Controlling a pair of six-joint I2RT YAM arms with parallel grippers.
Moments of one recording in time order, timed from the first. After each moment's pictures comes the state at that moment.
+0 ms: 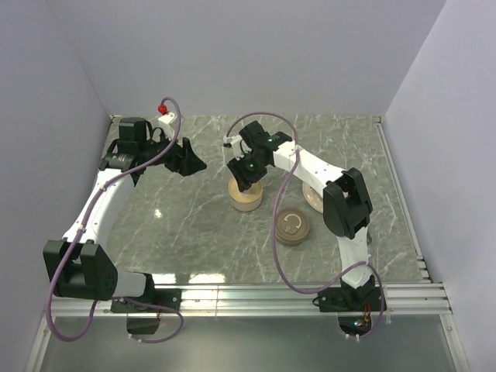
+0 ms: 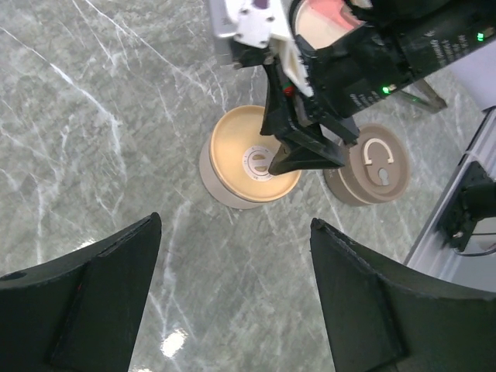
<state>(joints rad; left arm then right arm) -0.09 1.34 1.20 -0.45 0.80 0.05 0.65 2.06 1.77 -0.82 -0.27 -0.11</state>
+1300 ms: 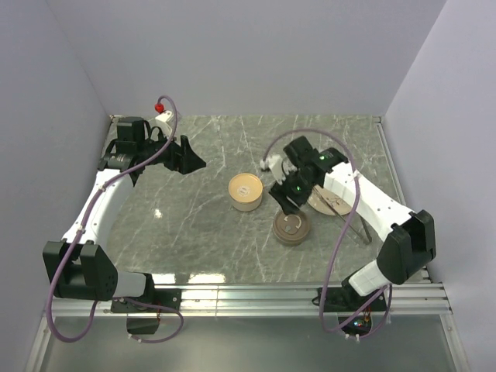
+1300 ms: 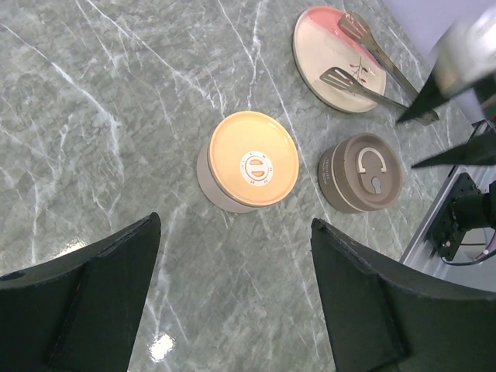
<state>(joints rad) -0.08 1.34 1.20 -0.44 0.80 0.00 0.55 1.52 1.39 -1.03 -0.26 -0.38</state>
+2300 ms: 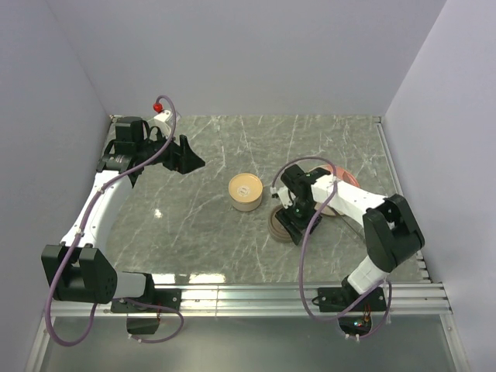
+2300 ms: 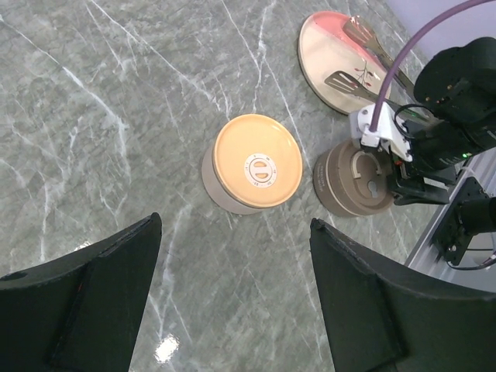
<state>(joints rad) -0.08 1.32 1.20 -0.44 0.78 0.00 0.55 1.59 1.04 -1.01 -0.14 -0.14</state>
